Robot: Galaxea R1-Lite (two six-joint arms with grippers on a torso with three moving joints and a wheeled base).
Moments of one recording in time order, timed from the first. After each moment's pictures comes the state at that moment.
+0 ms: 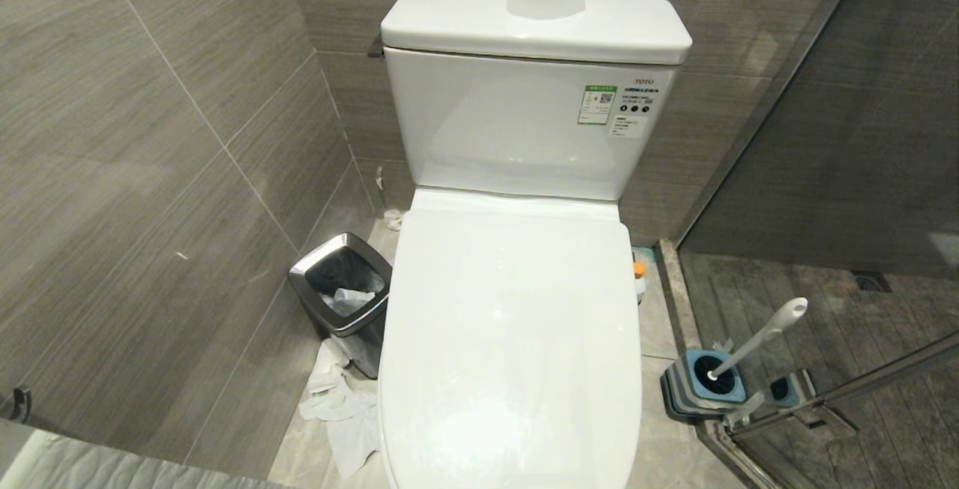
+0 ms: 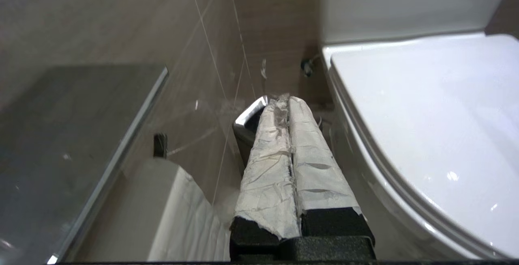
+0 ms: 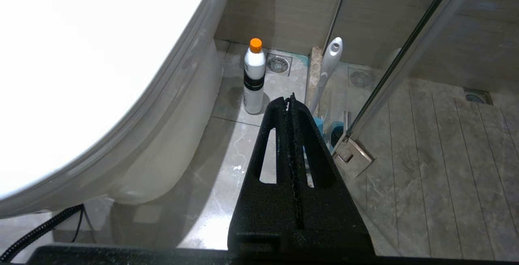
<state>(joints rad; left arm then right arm) 0.00 0.00 -0.07 -0.22 -0.05 0.13 0.00 0.00 0.00 -0.06 0.00 -0.03</state>
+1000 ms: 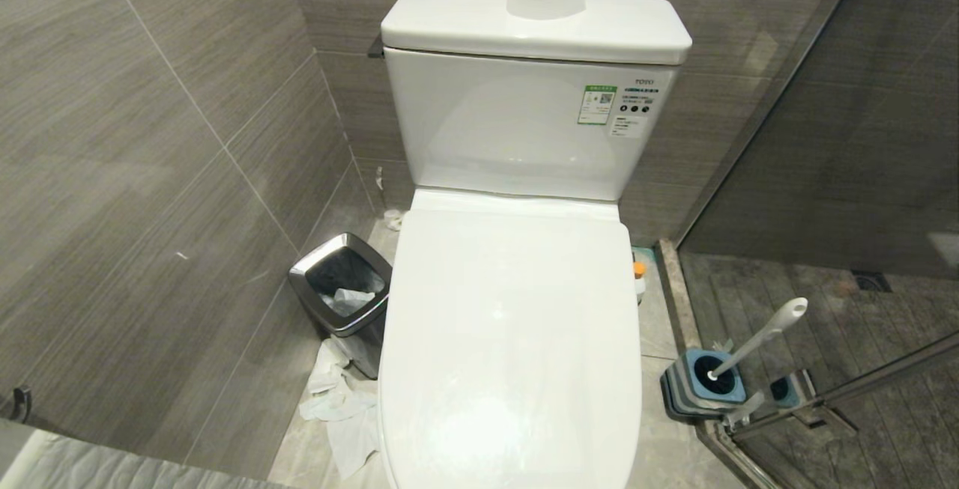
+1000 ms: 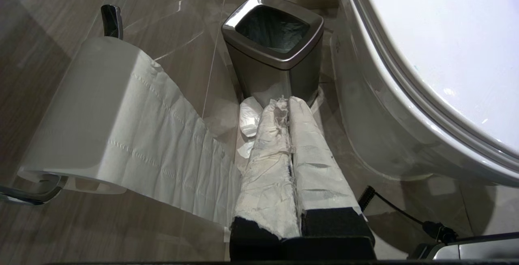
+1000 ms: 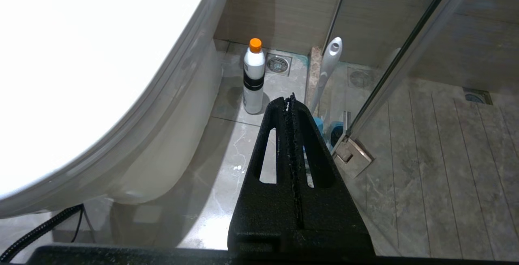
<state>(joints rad) 0.00 0.00 0.00 0.01 -0.02 0.13 0.00 0.00 0.00 -0.06 0.00 -0.03</state>
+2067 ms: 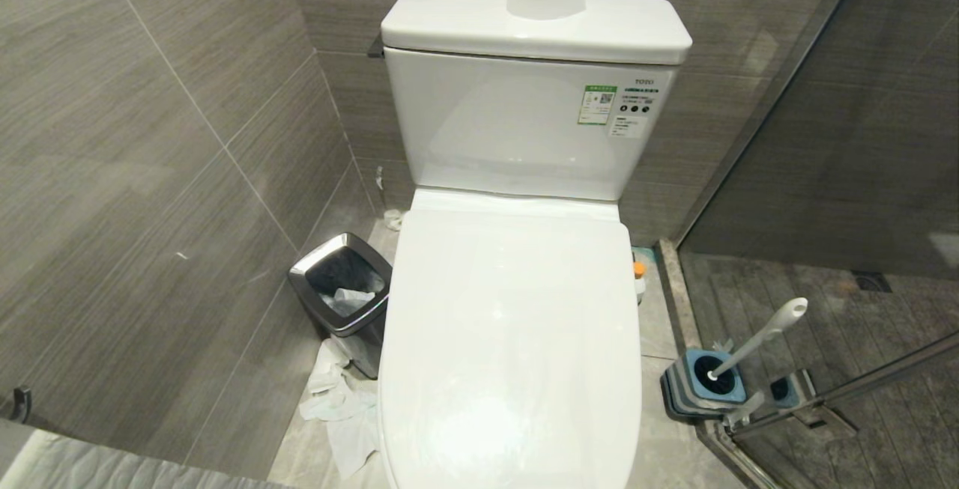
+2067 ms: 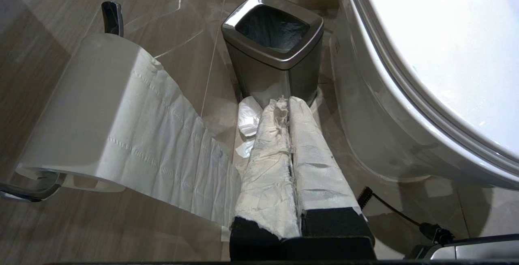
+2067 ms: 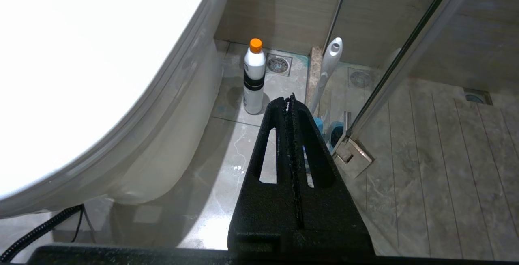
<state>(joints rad) -0.01 0.00 0.00 0.01 -0.02 0.12 0.00 0.00 0.00 -0.06 0.00 -0.03</state>
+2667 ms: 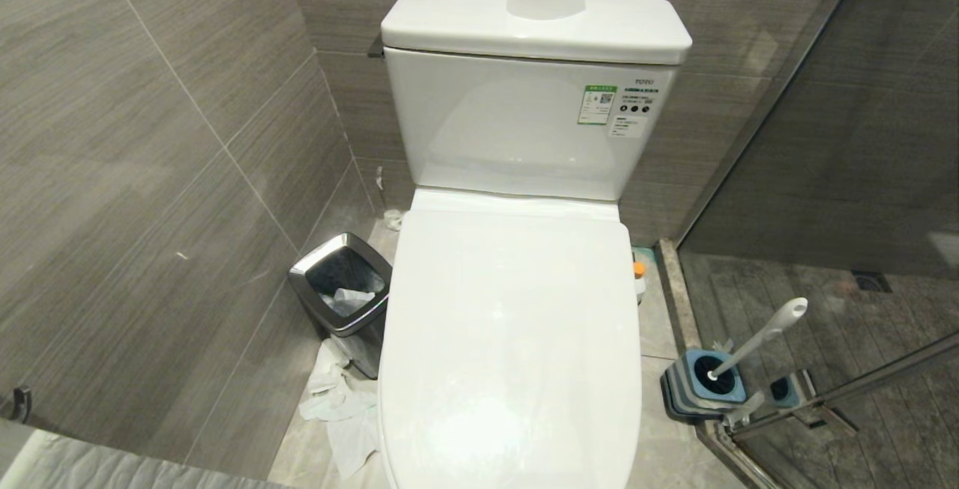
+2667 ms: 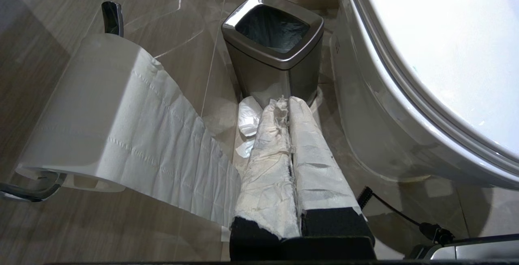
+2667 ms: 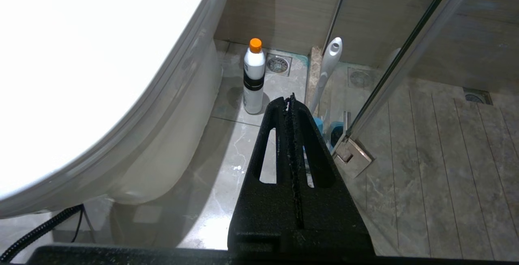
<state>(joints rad) 0.00 0.00 0.00 0.01 -0.02 0.12 0.00 0.00 0.00 -0.06 0.00 -0.03</state>
